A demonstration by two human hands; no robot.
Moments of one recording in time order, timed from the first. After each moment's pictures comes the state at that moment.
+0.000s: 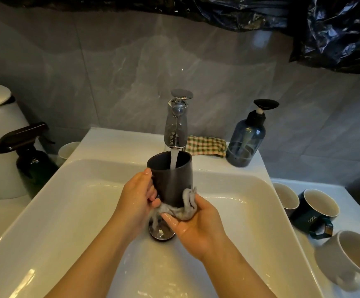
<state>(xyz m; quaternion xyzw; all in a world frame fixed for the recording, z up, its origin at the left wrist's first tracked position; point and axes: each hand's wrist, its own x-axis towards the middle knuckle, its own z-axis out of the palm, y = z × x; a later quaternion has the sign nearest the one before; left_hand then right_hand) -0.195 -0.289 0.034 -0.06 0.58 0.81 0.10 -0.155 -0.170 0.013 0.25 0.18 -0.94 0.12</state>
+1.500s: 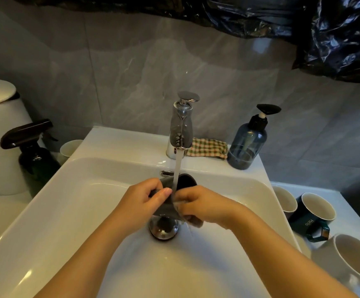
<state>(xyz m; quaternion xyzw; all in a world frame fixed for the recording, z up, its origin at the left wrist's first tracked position) -0.197 -0.312 0.024 0.20 0.82 0.53 -0.01 -0.178 -0.152 0.063 -0.05 0.87 -0.40 0.26</state>
